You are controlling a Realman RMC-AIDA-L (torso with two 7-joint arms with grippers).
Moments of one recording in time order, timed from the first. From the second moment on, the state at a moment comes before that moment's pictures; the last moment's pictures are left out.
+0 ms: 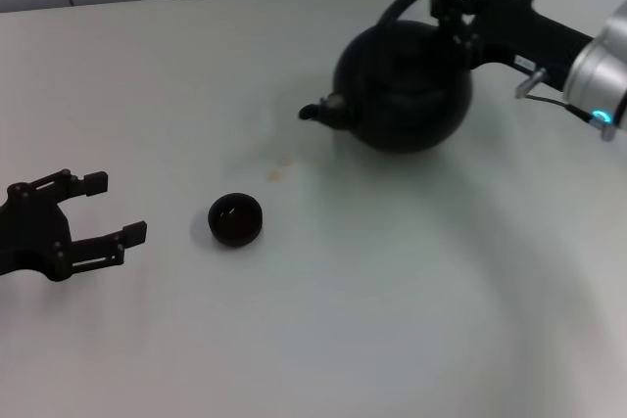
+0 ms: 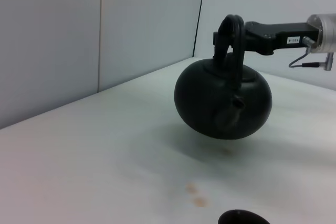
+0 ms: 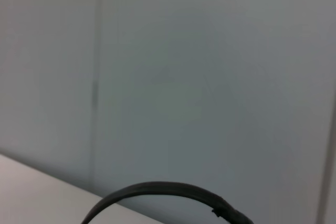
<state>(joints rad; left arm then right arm) -0.34 -2.06 0.75 0.78 1.96 1.55 -1.26 0.44 2.08 -1.06 -0.57 -1.20 -0.98 0.89</state>
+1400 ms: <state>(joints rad) -0.34 -2.06 0.75 0.77 1.95 1.54 -1.26 0.44 2.08 -1.02 -0.50 -1.21 -0.93 0.89</state>
